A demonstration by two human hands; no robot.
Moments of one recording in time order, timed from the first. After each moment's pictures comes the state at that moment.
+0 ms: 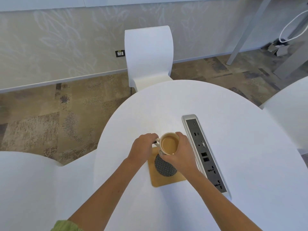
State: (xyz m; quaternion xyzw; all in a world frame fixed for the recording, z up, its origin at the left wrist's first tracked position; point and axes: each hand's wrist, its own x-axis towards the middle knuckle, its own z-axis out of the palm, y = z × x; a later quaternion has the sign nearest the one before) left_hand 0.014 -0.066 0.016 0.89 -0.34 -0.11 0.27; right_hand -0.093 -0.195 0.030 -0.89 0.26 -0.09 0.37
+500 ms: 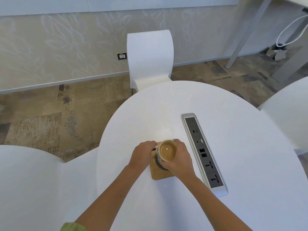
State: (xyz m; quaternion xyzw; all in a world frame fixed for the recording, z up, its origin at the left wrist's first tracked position) left_hand -0.026 -0.047 0.009 0.90 -0.30 -0.15 0.28; right_hand -0.126 -0.175 0.022 -0.88 0.27 -0.06 0.38
